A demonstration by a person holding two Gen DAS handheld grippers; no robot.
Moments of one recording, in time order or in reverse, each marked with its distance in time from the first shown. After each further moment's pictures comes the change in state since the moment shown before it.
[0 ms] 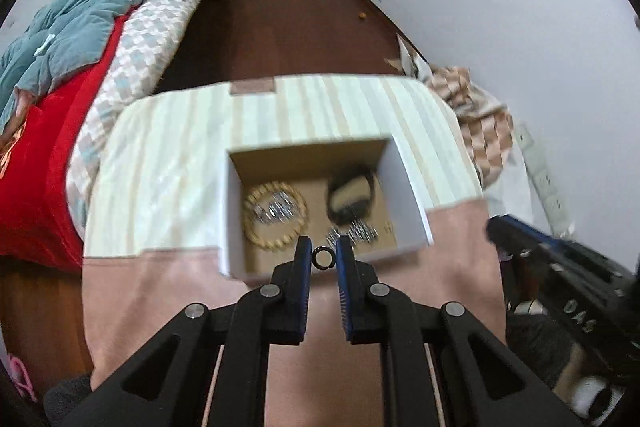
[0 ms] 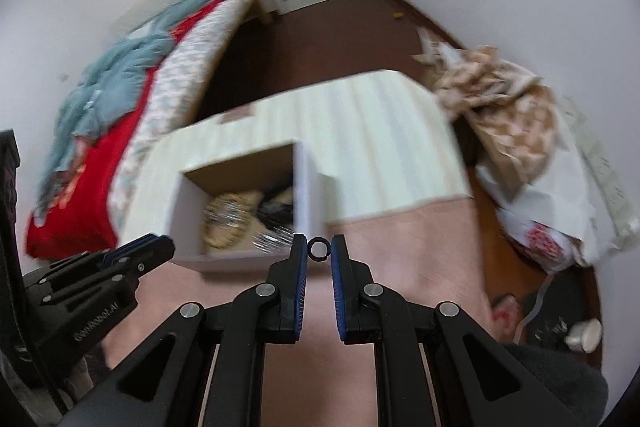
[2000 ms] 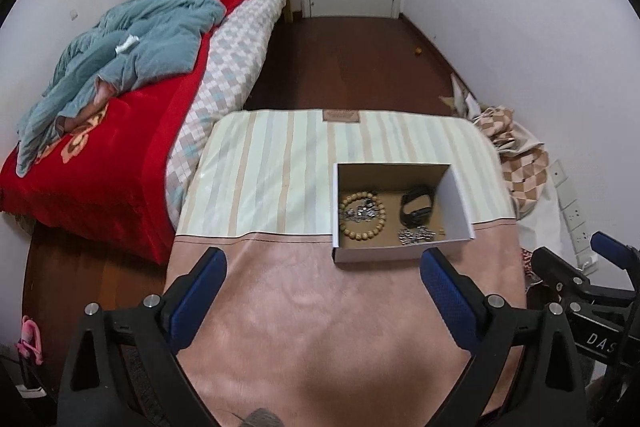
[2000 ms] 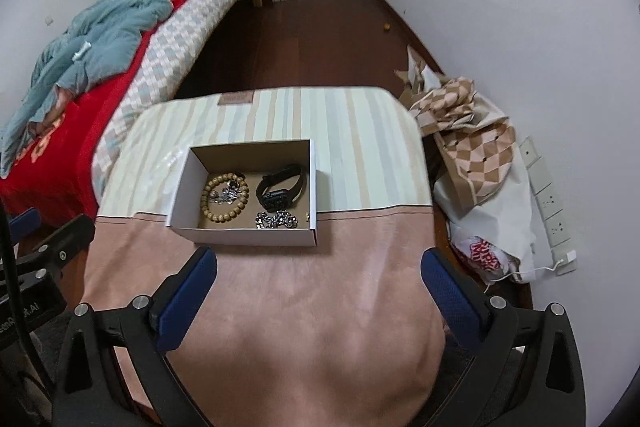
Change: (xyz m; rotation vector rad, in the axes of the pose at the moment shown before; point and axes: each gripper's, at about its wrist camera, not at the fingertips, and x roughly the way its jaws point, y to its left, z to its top) left arm -0.102 0.038 -0.039 -0.077 -0.126 0.179; right arm -0.071 0.067 -0.010 -0.149 0.013 -0.243
